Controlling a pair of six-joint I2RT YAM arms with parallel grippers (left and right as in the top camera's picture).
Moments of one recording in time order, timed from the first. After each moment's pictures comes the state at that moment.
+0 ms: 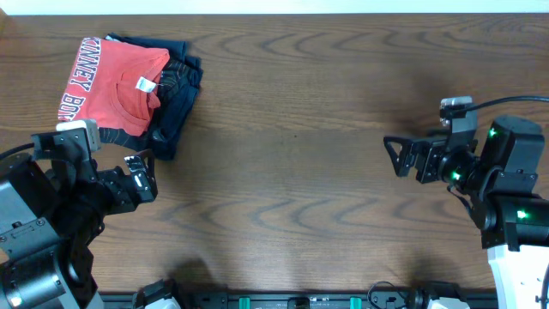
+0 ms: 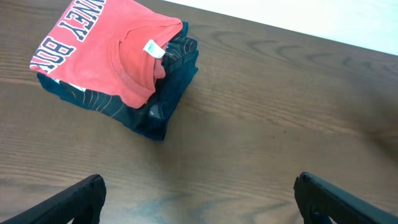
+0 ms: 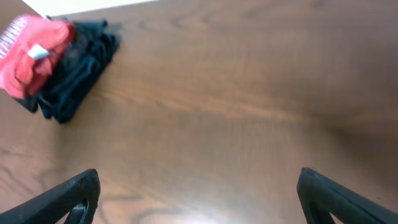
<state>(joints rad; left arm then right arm) 0.40 0.89 1.37 -1.23 0.41 0.06 -0.07 0.97 0.97 -0.75 -0.49 0.07</state>
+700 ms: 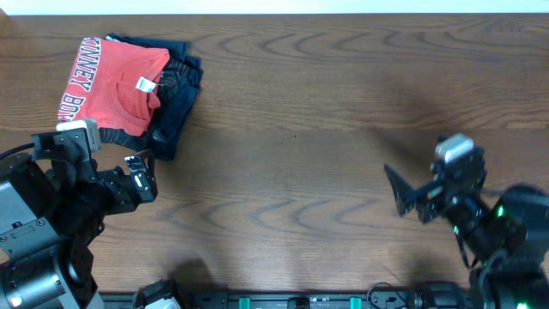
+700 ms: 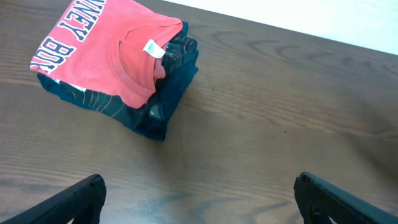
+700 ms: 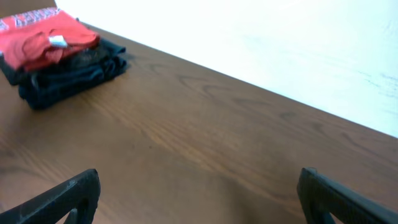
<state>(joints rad) 0.40 0.89 1.37 -1.23 0.41 0.06 0.03 0.53 0.78 -0.60 -0.41 -0.22</state>
